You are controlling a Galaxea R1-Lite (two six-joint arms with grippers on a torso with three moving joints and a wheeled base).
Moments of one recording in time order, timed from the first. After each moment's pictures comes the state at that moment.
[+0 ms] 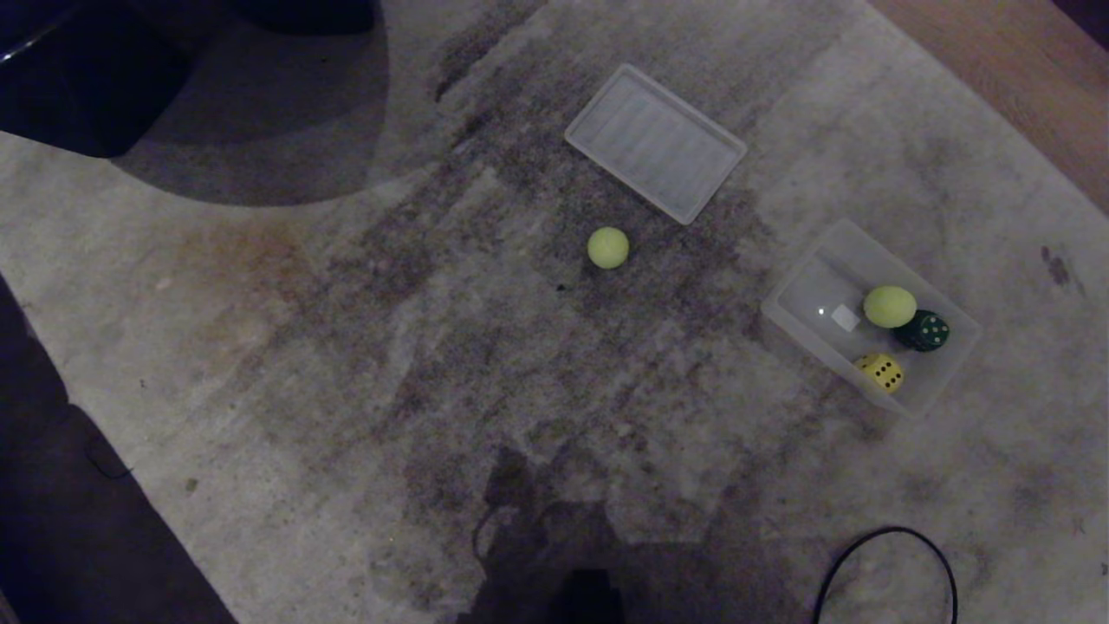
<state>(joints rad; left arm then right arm) -0.01 0.00 0.00 0.00 0.03 -0.01 0.01 0.06 -0.08 0.19 0.01 0.02</state>
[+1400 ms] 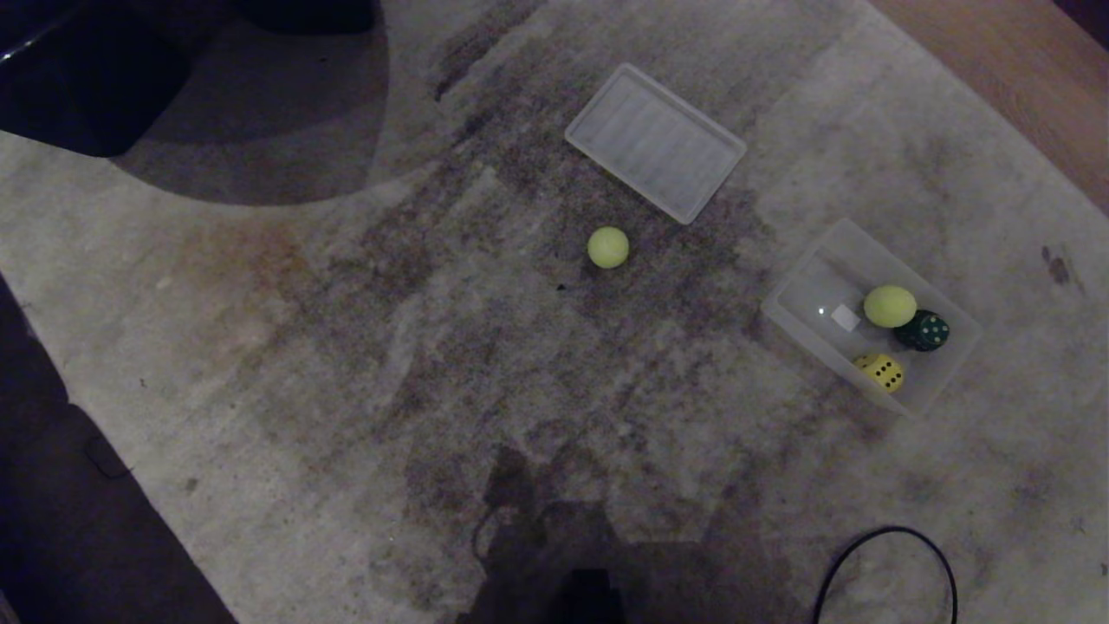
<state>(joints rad) -0.01 0.00 0.00 0.00 0.04 -0.01 0.01 0.00 -0.07 0.19 0.01 0.01</state>
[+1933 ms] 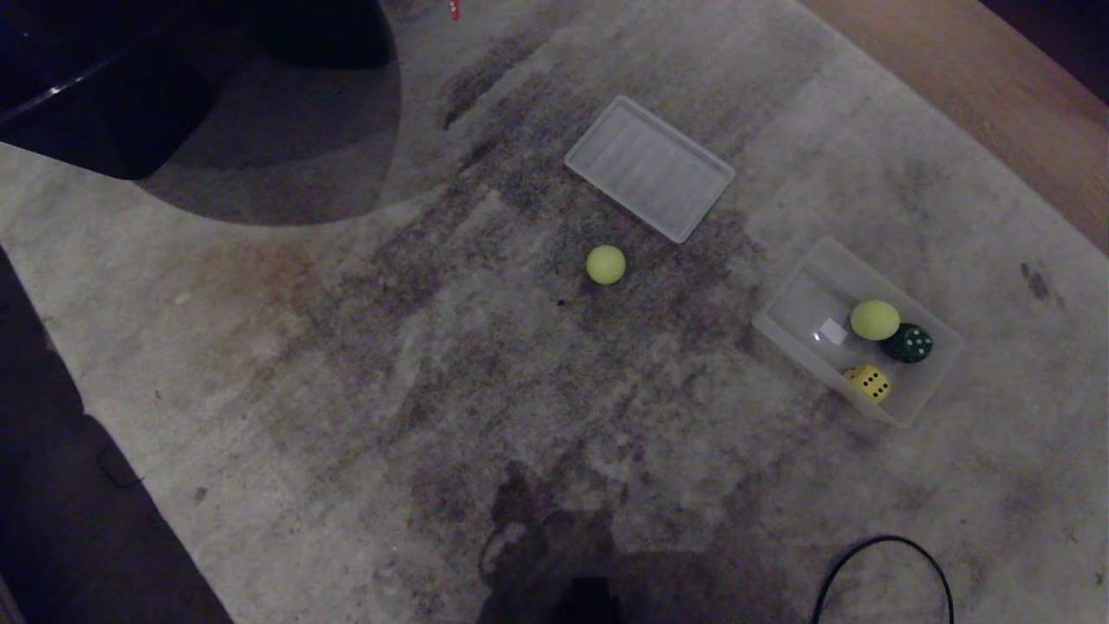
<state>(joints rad) -0.01 0.00 0.00 0.00 0.04 -0.01 0.01 0.00 -0.07 0.19 0.01 0.01</state>
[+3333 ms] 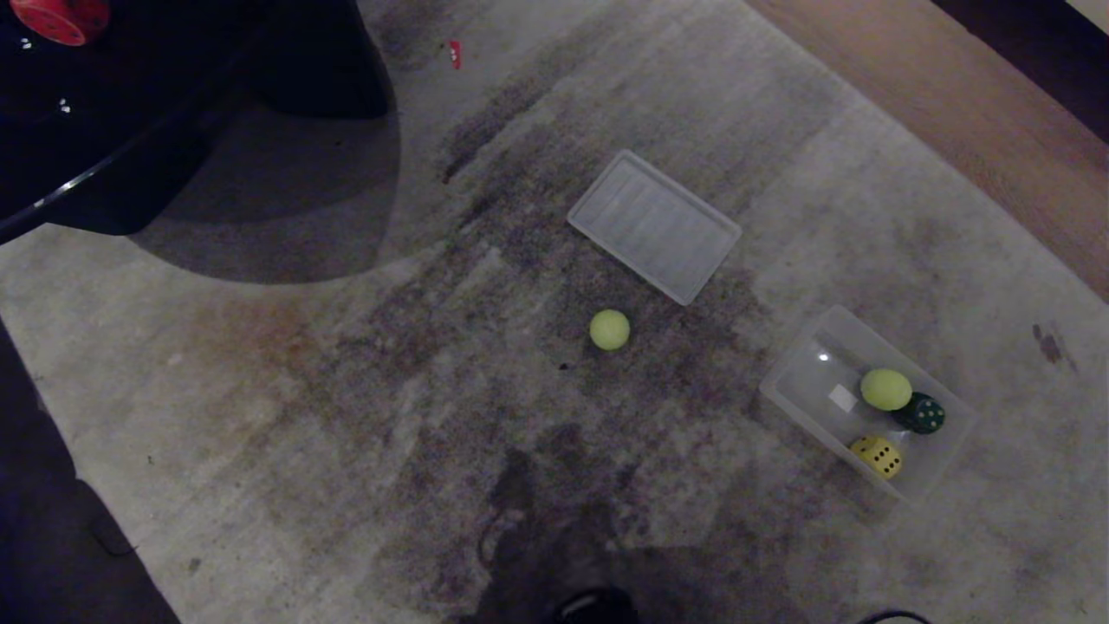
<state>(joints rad) -0.01 0.00 0.00 0.00 0.04 -0.01 0.01 0.00 -0.07 0.19 0.01 0.02</state>
